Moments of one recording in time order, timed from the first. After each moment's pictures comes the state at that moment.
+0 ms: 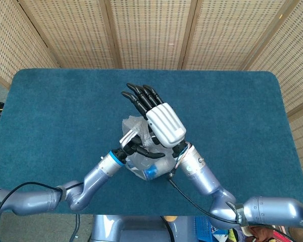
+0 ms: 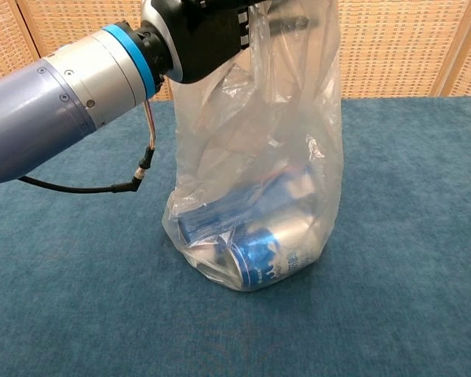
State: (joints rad) left arm -0.94 -1.66 -0.29 -1.51 1.47 1.10 -1.18; right arm 0.95 -1.35 0.43 -1.97 -1.12 1.22 -0.21
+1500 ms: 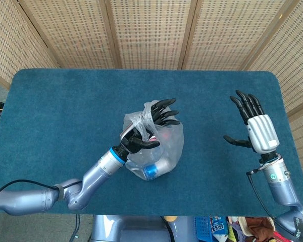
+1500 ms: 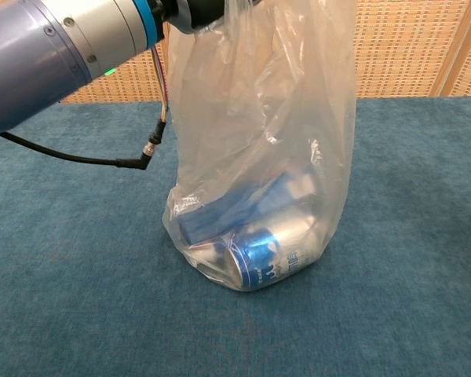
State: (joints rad) left arm -0.94 -1.59 -0.39 -1.64 1.44 1.04 -1.58; right arm 0.49 -1.14 0.18 -1.56 -1.45 1.40 0.24
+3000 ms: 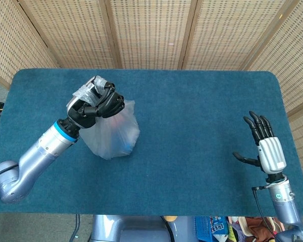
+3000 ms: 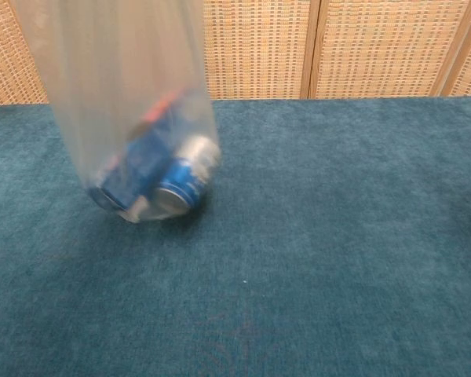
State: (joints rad) left arm -0.85 -0.95 -0.54 -1.92 1.39 0.92 -1.70; right arm 0.33 -1.31 0.12 -1.36 -1.55 1.55 0.33
